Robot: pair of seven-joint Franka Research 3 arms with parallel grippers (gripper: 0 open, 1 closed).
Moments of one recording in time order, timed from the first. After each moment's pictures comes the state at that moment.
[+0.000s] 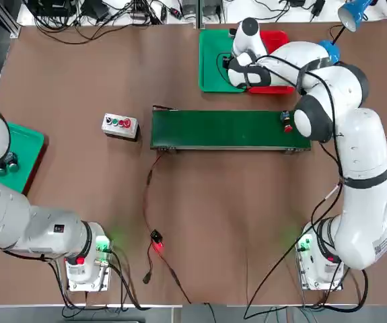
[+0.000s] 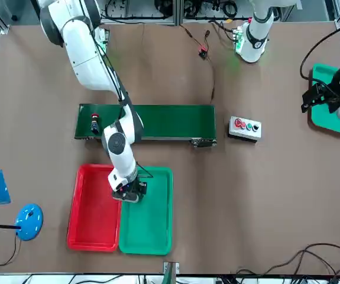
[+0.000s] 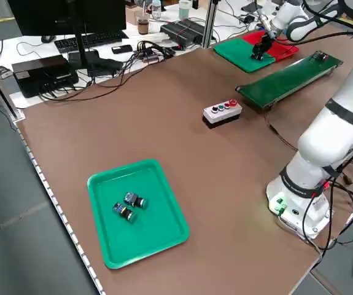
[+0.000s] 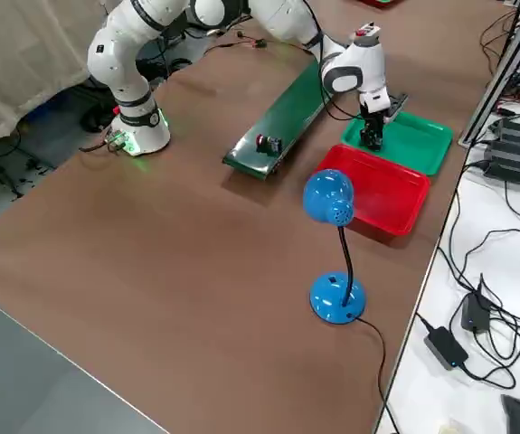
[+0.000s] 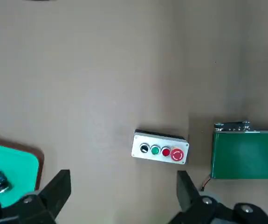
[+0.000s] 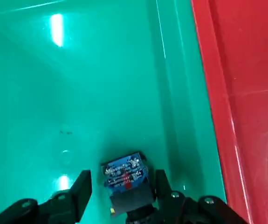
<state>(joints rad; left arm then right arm) -0.06 0.03 0.01 -1.52 -0.01 1.55 -0.03 0.54 0.90 -0.10 -1.45 -0.02 2.63 0.66</state>
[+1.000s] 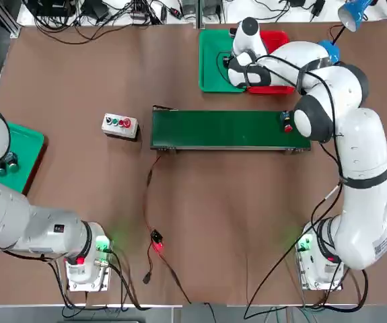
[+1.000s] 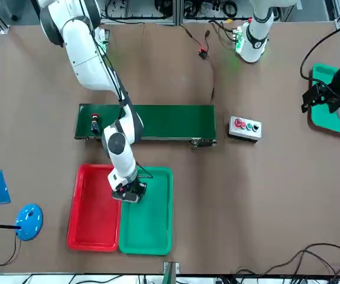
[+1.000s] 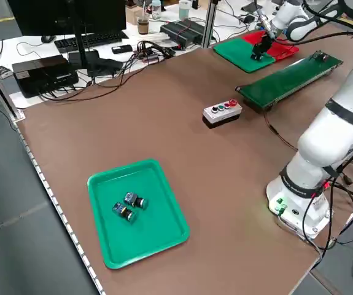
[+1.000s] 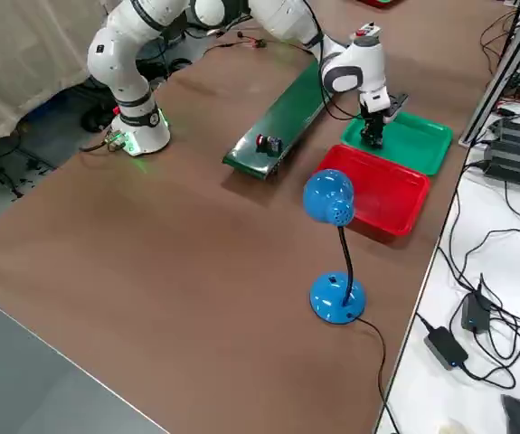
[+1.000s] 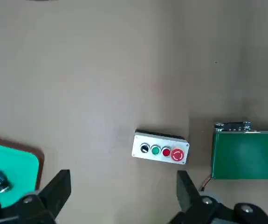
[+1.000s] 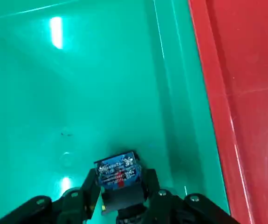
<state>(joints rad) -0.06 0.03 0.01 -1.52 -0.01 1.55 -0.03 0.54 0.90 -0.10 -1.44 -0.02 2.63 0.68</state>
